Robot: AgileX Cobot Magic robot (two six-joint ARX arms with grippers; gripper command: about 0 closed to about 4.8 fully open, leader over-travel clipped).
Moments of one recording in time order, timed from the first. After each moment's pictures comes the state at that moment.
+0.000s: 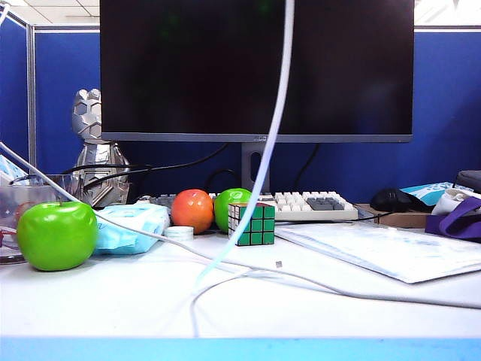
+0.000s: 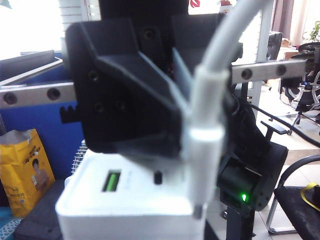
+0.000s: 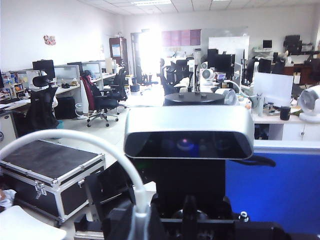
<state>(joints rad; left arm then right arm) -0.75 1.40 2.09 -0.60 0.83 0.05 0.68 1.57 2.42 -0.55 -1.05 0.26</state>
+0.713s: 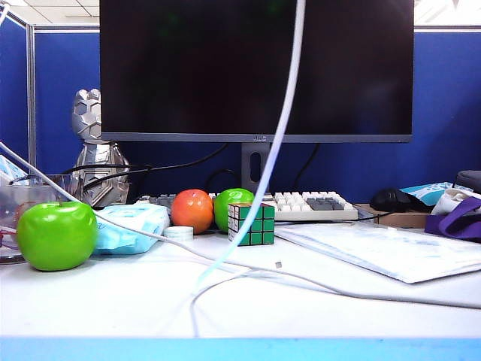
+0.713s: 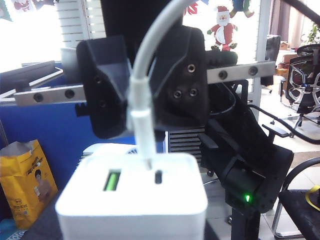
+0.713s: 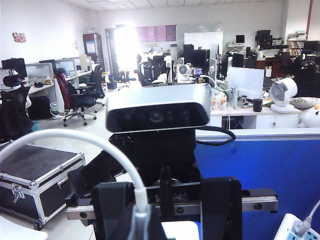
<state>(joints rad) -0.75 1.40 2.09 -0.57 0.83 0.05 0.59 1.52 2.42 -0.63 -1.05 0.24</state>
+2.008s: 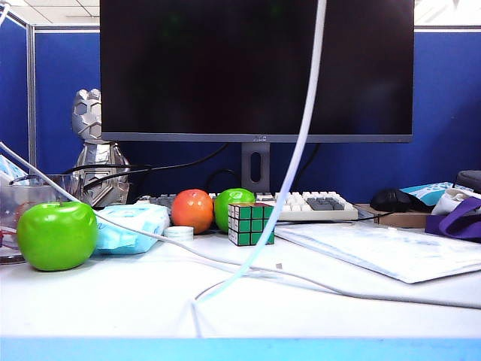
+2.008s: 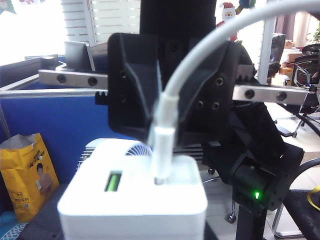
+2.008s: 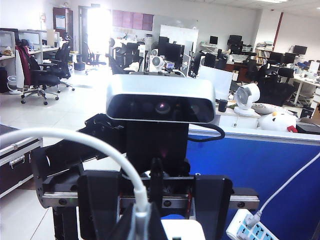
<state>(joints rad) -0.75 1.40 2.07 -0.54 0.80 0.03 0.62 1.49 2.43 -0.83 -0.94 -0.06</state>
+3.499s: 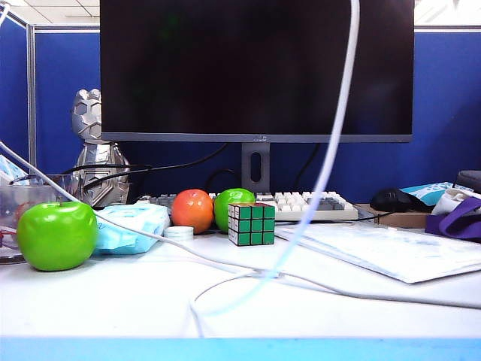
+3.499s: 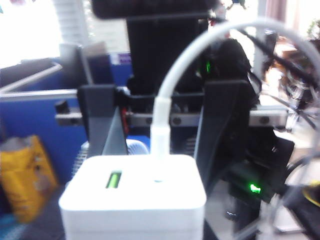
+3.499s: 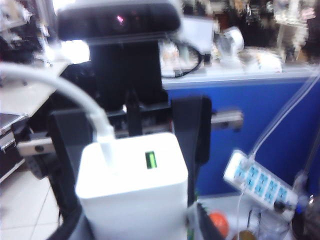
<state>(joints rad) -0.75 1.39 2.08 -0.58 0.85 0.06 0.66 1.47 2.43 -1.05 -0.77 -0.10</state>
